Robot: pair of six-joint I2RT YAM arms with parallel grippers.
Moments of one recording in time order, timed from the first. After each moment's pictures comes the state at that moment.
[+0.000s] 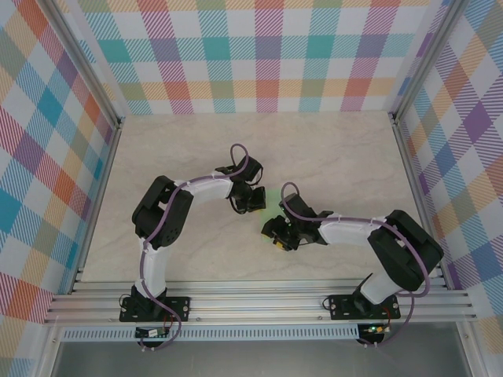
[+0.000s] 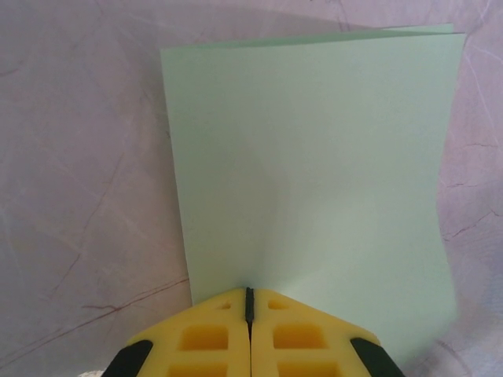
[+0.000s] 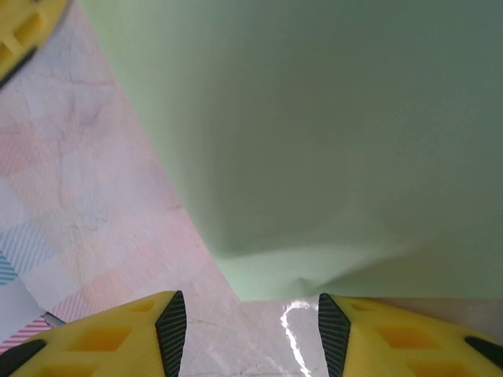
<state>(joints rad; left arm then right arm) -0.64 2.05 1.36 -0.49 0.31 -0.75 0.74 1.54 0.65 -0.10 -0.30 1.25</state>
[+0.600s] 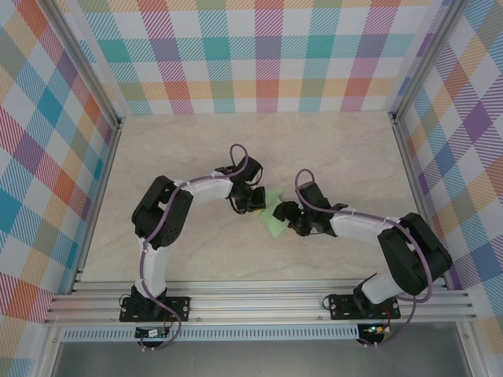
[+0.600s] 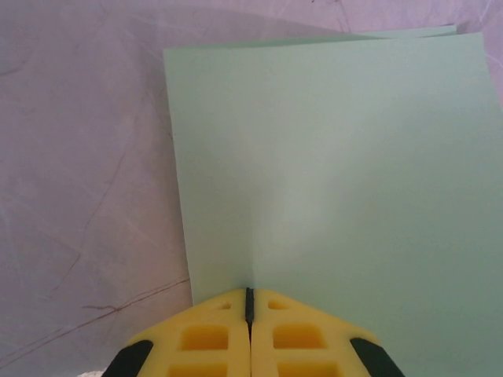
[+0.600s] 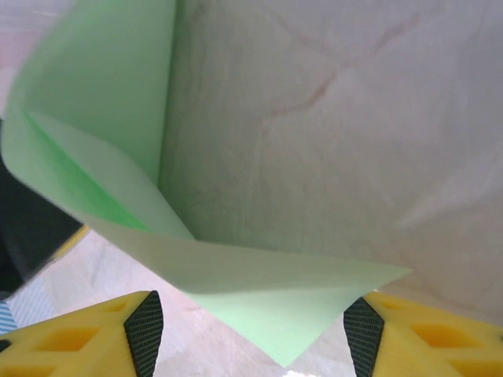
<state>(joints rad) -0.64 2.04 1.36 -0.48 0.31 -0.76 0.57 1.48 0.65 -0.09 -0.26 1.07</state>
